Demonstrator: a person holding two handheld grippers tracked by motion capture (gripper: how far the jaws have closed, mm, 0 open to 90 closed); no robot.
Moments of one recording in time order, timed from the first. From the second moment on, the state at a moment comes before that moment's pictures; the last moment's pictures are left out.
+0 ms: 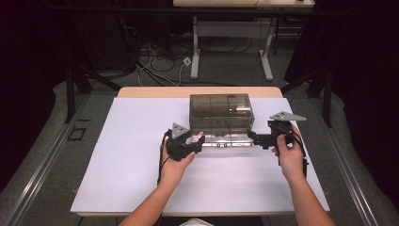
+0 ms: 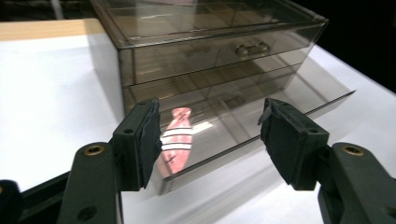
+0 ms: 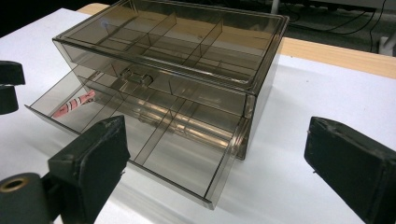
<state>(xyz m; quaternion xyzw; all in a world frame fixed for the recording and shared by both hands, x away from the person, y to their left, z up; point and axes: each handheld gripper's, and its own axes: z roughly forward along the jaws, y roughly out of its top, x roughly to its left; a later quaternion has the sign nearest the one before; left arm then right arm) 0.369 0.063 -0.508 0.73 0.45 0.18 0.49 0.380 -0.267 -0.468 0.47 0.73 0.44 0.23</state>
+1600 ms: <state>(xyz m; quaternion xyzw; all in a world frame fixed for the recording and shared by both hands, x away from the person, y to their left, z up) 0.352 0.127 -0.506 0.70 0.50 0.16 0.49 0.378 -0.247 -0.472 0.47 0.74 0.42 0.24</state>
